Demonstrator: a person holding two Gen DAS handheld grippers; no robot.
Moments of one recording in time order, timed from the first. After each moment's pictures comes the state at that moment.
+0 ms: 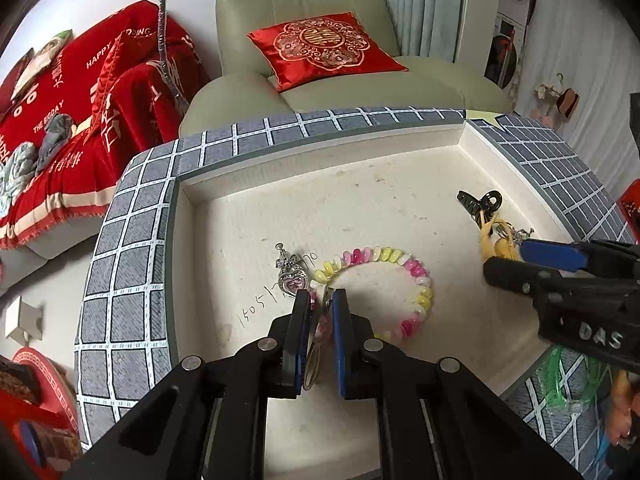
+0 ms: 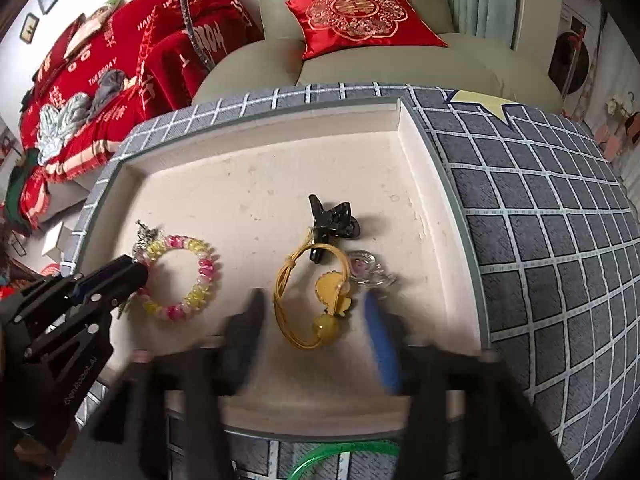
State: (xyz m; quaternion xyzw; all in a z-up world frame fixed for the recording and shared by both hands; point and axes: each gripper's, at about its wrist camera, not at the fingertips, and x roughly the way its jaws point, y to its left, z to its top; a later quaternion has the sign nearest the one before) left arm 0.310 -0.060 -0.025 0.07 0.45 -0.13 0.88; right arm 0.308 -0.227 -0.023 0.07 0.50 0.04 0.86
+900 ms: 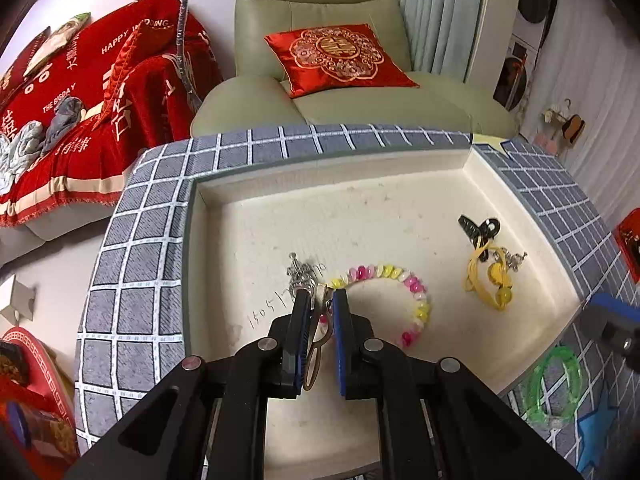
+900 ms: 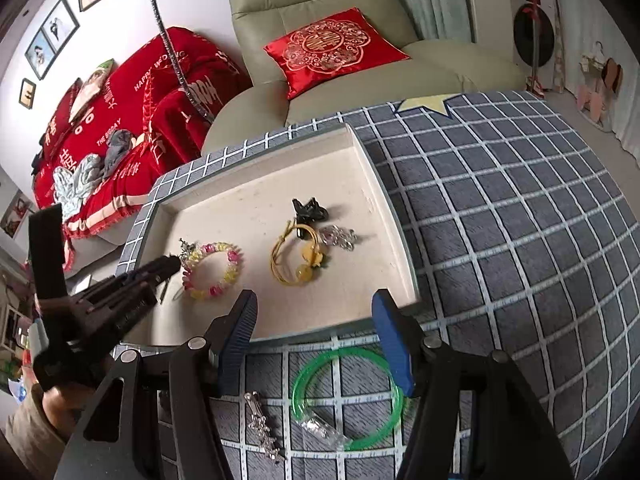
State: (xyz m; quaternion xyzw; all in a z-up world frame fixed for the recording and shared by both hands) left arm 0.308 -0.050 -0.011 0.03 0.44 -0.12 0.89; right arm 0.234 -0.264 0.013 0.16 0.45 0.03 0.88
